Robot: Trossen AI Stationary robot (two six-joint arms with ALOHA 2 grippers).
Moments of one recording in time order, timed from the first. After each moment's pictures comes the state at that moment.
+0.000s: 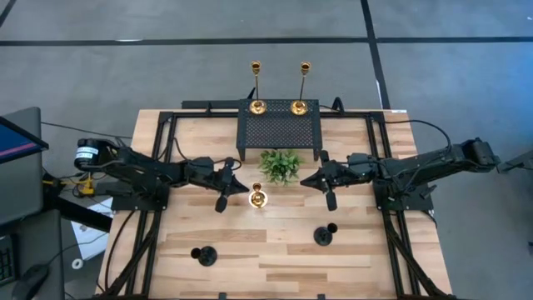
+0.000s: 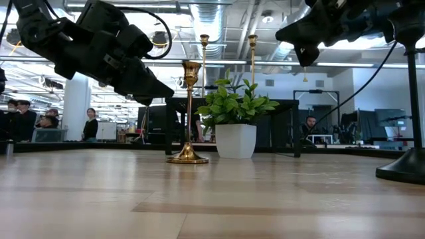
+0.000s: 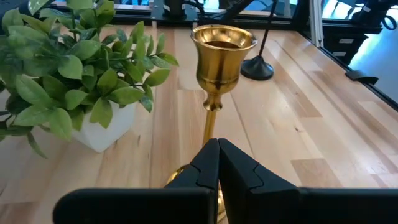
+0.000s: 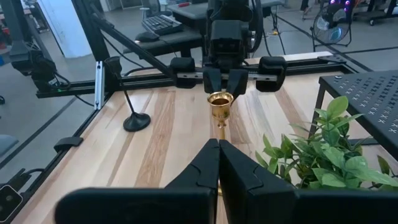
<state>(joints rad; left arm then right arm) 0.03 1.19 0.33 0.69 0.19 0.04 0.08 1.03 0.47 0.34 0.00 0.12</state>
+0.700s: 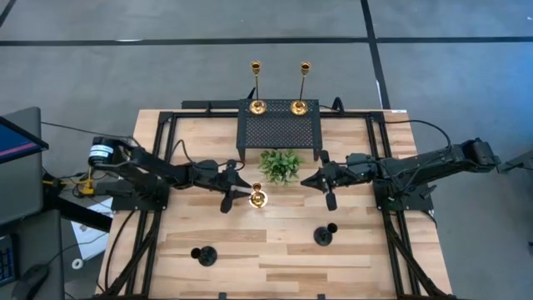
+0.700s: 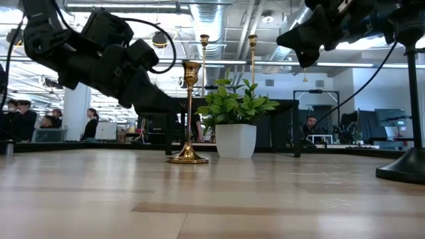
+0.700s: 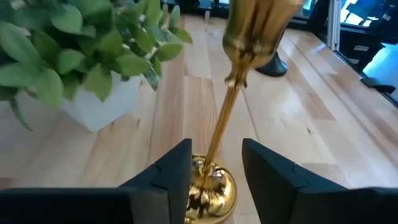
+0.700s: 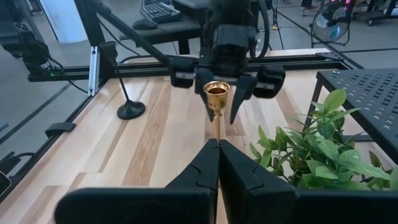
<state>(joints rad) 0.02 1.34 0.33 0.84 0.15 -0.06 0.07 1.03 0.47 0.31 0.00 0.07</state>
